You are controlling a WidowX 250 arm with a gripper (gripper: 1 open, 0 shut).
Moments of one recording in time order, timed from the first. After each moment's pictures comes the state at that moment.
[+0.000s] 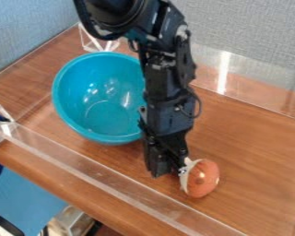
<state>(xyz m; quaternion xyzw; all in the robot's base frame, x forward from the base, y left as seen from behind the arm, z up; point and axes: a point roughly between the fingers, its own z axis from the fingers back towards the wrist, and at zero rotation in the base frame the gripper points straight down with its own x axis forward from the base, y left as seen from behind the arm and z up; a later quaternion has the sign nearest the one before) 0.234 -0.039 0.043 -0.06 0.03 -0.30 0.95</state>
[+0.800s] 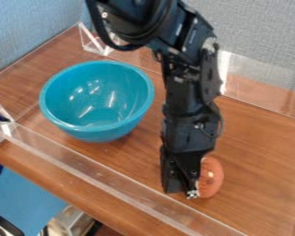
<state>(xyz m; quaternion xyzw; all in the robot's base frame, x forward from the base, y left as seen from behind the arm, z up) 0.219 -0.068 0.049 -0.06 0.04 -0.40 0.91</state>
